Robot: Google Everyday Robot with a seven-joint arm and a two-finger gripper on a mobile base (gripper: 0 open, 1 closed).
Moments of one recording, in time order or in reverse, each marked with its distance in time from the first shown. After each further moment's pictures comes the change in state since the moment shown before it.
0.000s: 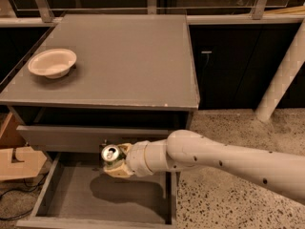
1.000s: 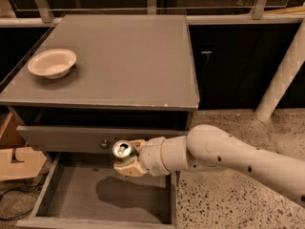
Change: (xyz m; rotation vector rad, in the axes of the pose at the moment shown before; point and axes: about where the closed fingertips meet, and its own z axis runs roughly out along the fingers) arm -0.021 0.011 -0.063 0.017 -0.012 0.054
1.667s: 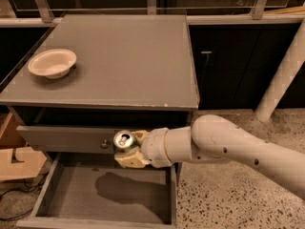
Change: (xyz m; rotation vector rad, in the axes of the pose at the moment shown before) arm -0.023 -0.008 -0.016 0.008 -0.025 -0.011
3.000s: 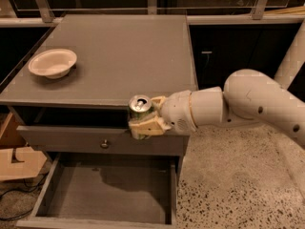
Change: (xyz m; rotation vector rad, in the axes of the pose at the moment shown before) arm -0.076 -0.033 -0.085 0.008 -0.042 0.011
